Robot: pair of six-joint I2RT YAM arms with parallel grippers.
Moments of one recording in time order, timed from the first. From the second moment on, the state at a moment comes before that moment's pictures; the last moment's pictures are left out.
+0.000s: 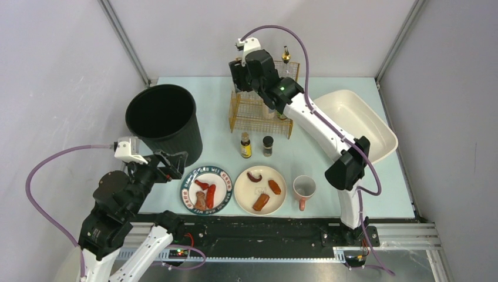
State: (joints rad) left arm -0.45 0.35 1.01 -0.83 -0.21 -0.43; right arm 0.76 2.00 2.20 -0.52 0.28 0.12
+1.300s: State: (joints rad) left arm -0.45 0.36 1.02 -0.83 -0.21 -0.43; right arm 0.69 2.27 2.27 -0.48 0.34 0.15
